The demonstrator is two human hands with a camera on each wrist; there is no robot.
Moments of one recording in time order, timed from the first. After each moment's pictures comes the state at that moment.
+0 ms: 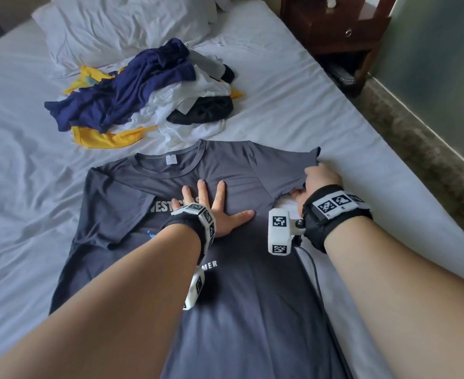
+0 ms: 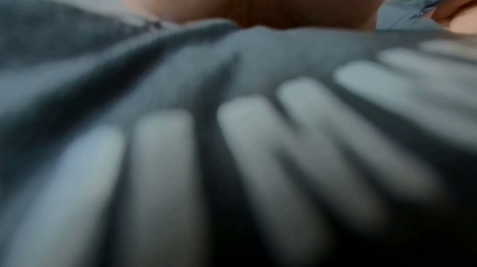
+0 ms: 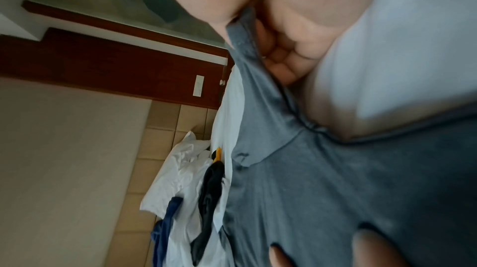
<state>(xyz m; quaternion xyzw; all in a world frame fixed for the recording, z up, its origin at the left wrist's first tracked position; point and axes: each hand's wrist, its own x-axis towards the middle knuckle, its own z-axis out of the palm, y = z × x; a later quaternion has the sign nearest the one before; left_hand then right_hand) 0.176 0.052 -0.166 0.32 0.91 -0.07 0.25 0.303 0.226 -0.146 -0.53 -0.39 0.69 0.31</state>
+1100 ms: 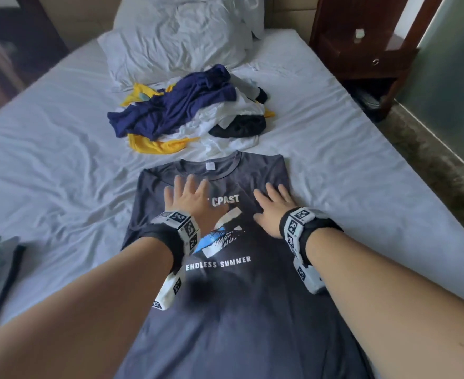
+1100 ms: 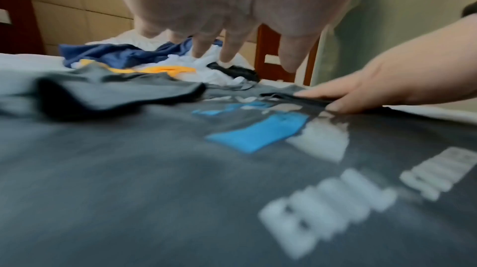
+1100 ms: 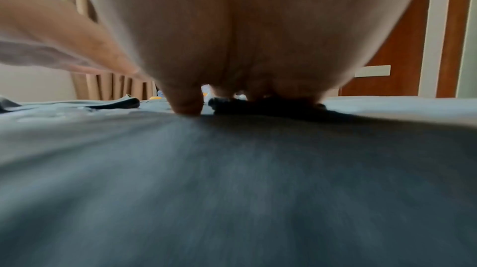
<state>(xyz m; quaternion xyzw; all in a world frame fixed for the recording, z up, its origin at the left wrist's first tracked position) 0.133 -0.035 -0.114 0.33 0.94 0.03 0.10 0.259 0.134 -0.147 -0.28 -0.94 0.13 -0.13</state>
